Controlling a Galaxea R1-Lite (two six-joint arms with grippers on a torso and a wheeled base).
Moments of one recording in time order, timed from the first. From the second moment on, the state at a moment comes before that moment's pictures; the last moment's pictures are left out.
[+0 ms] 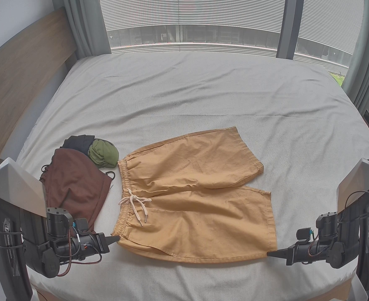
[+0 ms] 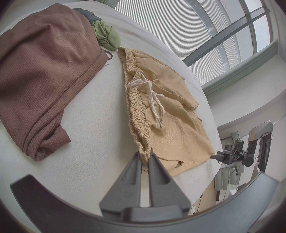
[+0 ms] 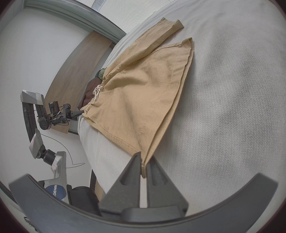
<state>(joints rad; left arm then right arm) -0.11 2.34 -0.14 -1.54 -0.47 -0.40 0.05 2.50 -0.12 -1.54 0.74 0.12</state>
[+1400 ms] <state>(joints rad) -0.17 2.36 -0.02 -1.54 -0.48 -0.35 -0.05 2.49 -0.02 -1.54 0.79 -0.02</state>
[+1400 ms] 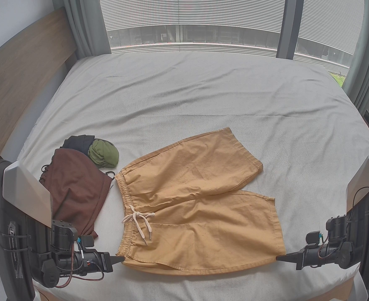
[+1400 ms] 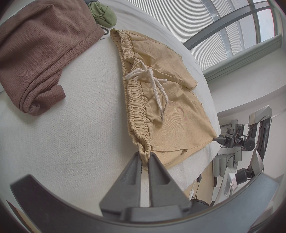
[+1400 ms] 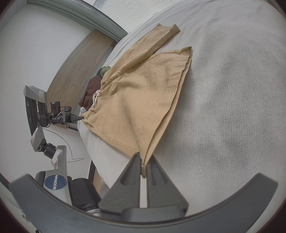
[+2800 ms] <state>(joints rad) -0.20 2.21 -0.21 -1.55 -0.43 -0.50 0.00 2.14 -0.32 -1.54 0.76 0.28</state>
